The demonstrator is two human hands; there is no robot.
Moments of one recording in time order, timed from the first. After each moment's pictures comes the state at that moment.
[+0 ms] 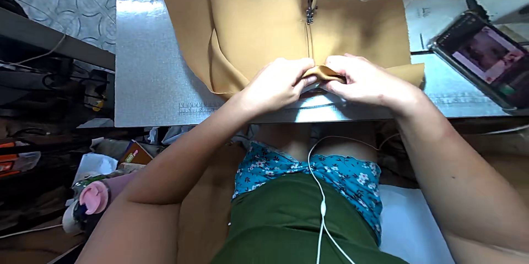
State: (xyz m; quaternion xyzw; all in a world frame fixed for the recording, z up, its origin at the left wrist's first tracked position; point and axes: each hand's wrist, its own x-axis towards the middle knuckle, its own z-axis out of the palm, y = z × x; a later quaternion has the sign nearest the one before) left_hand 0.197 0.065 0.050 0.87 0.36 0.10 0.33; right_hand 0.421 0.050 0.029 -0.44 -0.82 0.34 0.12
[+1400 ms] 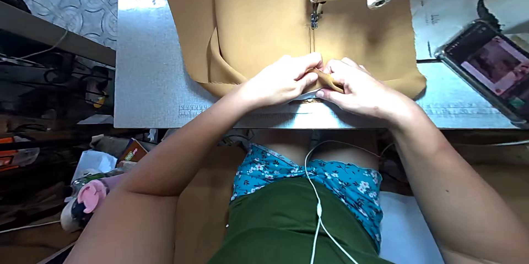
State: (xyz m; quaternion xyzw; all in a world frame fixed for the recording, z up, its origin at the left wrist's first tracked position) left_hand 0.196 0.085 0.049 0.86 0.31 0.10 0.40; right_hand 0.413 0.048 0.020 -0.47 -0.80 0.35 0.13
